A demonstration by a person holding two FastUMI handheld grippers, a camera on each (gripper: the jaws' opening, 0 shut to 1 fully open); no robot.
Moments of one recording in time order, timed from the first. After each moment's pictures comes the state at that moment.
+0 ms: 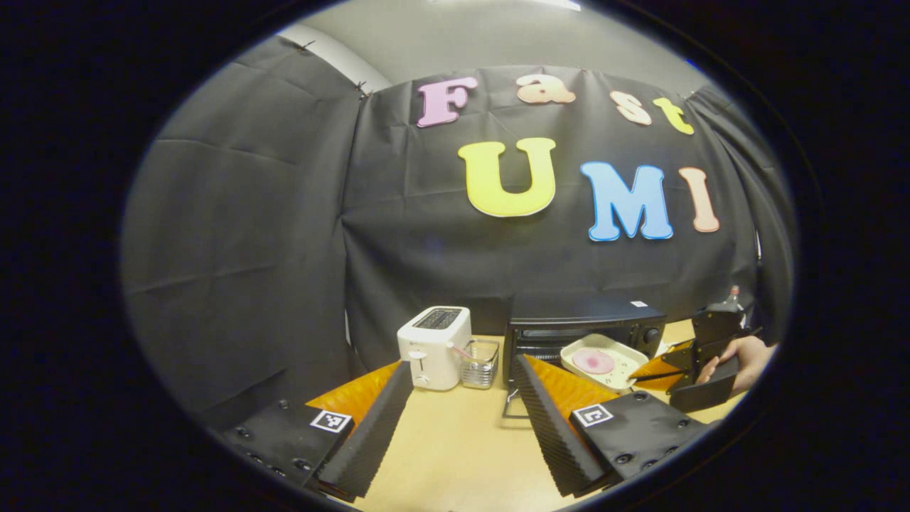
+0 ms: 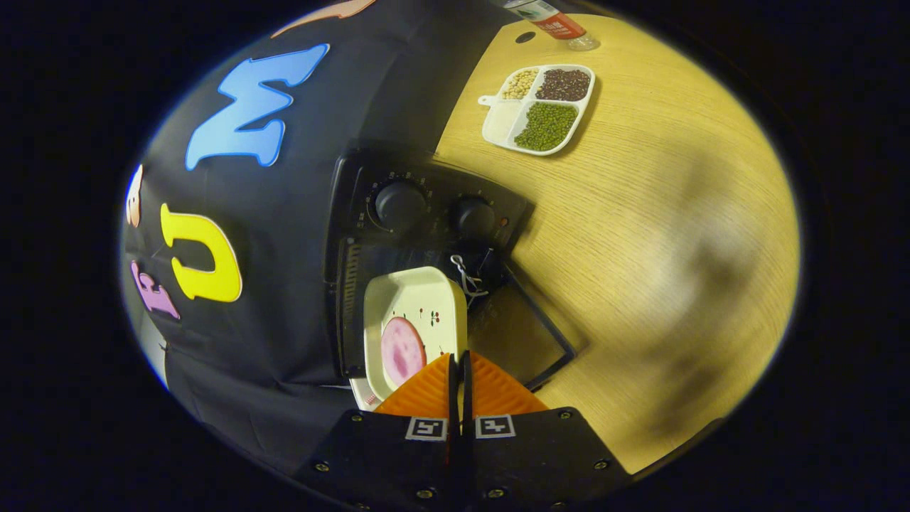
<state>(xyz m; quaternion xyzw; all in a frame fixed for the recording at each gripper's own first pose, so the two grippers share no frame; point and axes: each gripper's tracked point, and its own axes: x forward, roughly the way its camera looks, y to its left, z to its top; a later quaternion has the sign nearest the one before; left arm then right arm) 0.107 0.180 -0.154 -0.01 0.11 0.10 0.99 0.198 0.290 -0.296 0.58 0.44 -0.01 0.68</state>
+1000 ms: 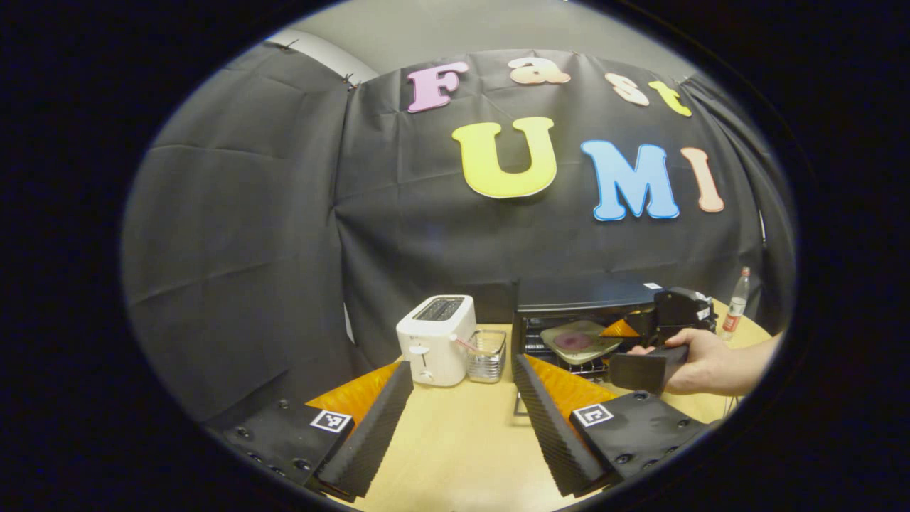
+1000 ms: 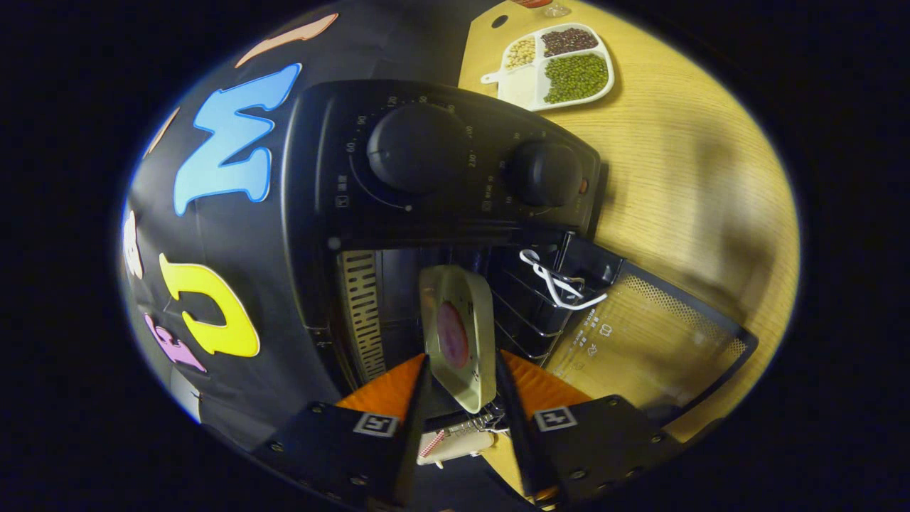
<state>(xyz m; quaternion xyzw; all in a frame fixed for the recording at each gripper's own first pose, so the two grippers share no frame) 0.136 0.179 -0.172 0.01 0.13 0.09 0.99 0.275 0.349 -0.297 0.66 0.36 -0.01 0.66</state>
